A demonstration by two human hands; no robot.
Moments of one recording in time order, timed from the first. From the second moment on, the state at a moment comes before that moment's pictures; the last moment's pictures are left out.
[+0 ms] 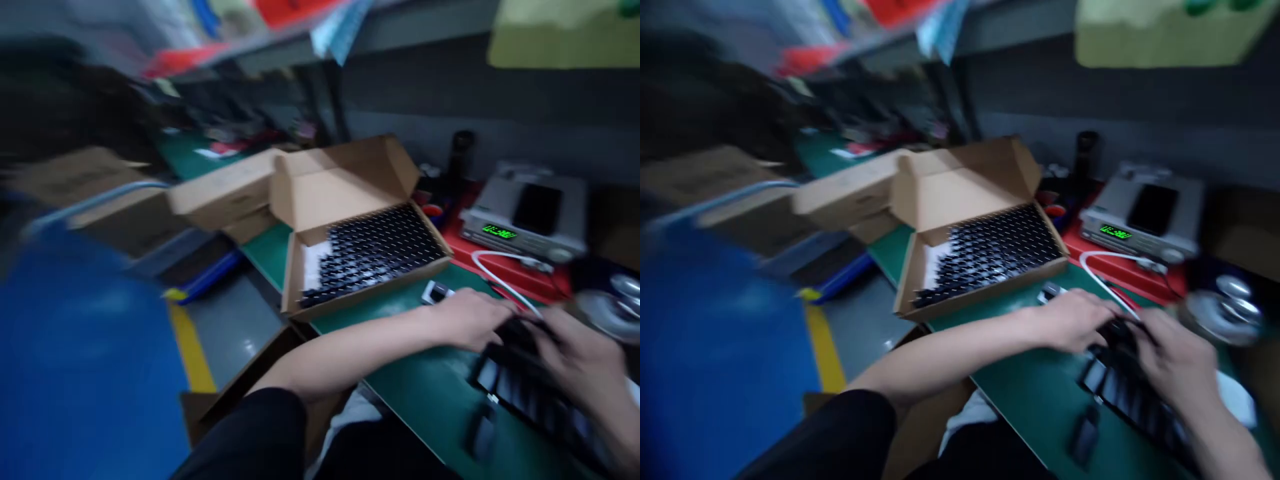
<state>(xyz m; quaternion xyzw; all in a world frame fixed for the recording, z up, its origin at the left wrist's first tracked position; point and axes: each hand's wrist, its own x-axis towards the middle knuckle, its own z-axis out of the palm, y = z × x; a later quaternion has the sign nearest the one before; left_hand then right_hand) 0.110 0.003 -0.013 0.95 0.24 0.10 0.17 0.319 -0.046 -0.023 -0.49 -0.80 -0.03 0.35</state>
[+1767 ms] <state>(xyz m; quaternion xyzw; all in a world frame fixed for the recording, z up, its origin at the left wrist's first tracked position) -0.131 0.004 0.048 0.70 0.71 0.08 0.07 0.359 -0.066 -0.028 -0.56 -0.76 -0.03 0.33</state>
